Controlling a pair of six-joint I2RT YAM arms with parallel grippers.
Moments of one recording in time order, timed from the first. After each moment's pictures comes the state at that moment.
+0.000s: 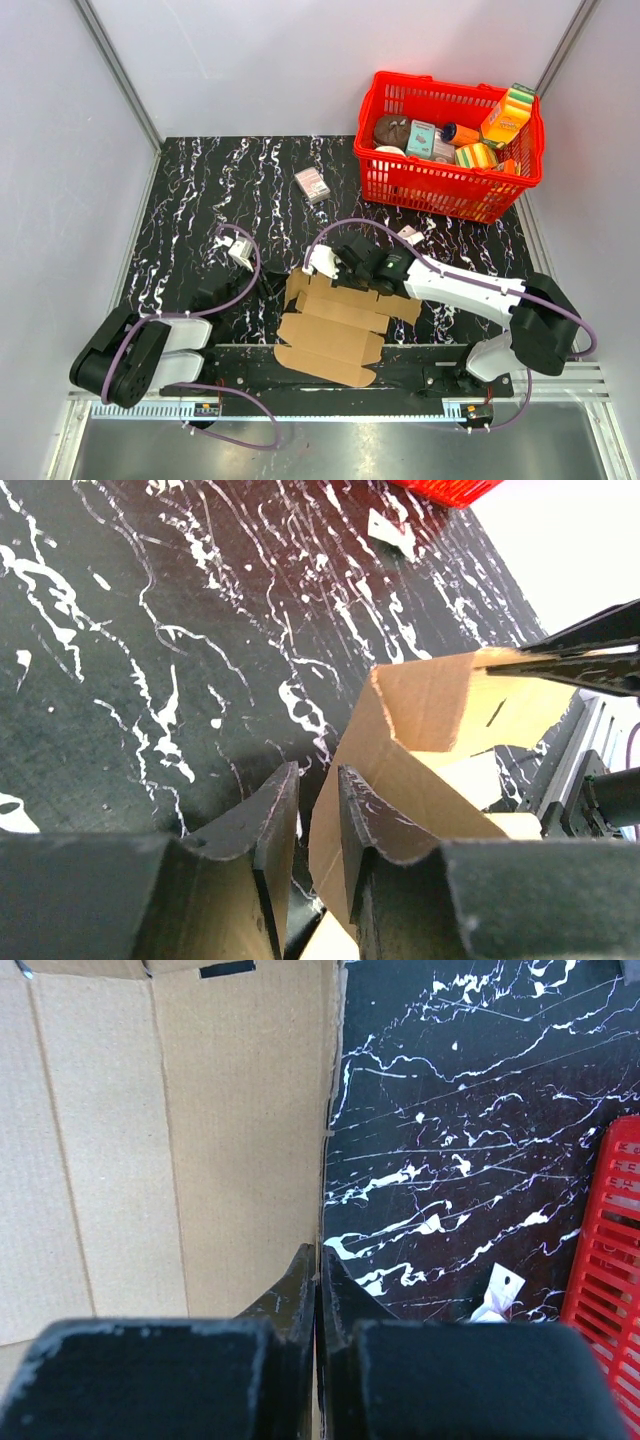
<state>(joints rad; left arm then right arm) -0.37 1.23 0.06 0.97 0.46 -0.56 0.96 1.45 1.01 -0.46 0.12 -0.50</state>
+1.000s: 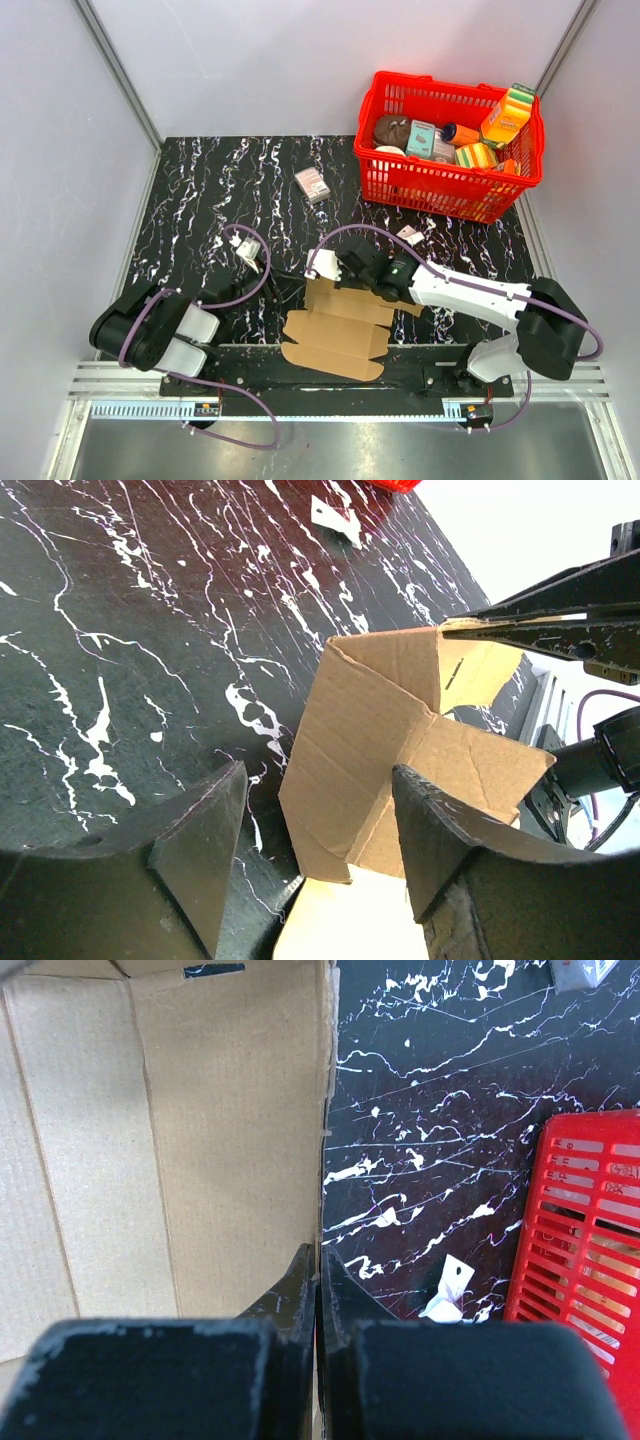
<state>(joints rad) -0.40 1.44 0.05 1.26 0.54 -0.61 0.98 1.42 0.94 -0.38 0.22 -0.59</state>
